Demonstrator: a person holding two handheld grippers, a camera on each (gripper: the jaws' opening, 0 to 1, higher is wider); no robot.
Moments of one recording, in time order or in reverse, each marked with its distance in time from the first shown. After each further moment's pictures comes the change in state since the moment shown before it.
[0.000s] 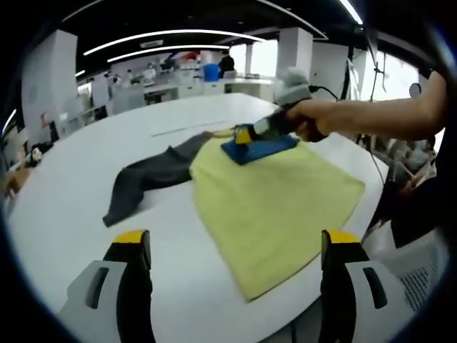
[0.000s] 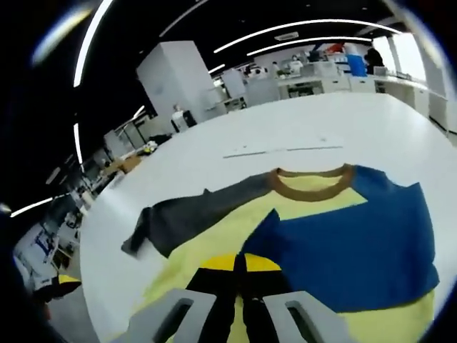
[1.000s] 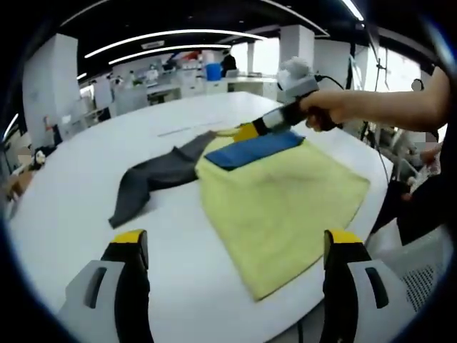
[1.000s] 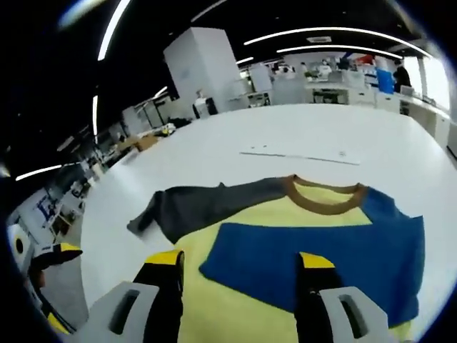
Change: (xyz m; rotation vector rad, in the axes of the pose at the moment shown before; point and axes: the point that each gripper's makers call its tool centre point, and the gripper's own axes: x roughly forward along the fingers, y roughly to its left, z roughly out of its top) left arm 0.001 0.007 0.001 0.017 0.003 0.028; right arm -0.025 -0.014 0.002 -0.157 0.040 0.035
